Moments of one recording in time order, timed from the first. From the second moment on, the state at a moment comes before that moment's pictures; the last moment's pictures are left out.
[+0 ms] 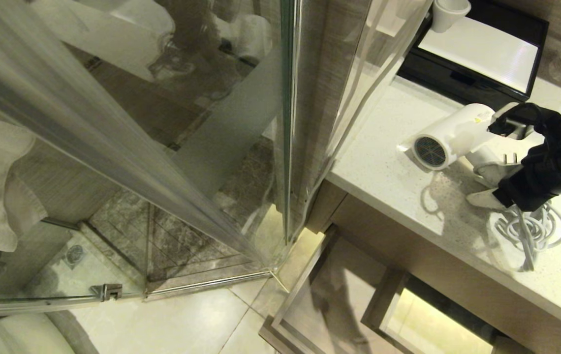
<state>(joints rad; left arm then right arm) 0.00 0.00 0.00 0.00 0.00 0.00 0.09 1.52 -1.26 0.42 -0.09 -0.52</state>
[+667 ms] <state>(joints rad) 0.00 0.00 0.00 0.00 0.00 0.00 0.04 1.53 -1.27 0.42 -0.08 -0.52</state>
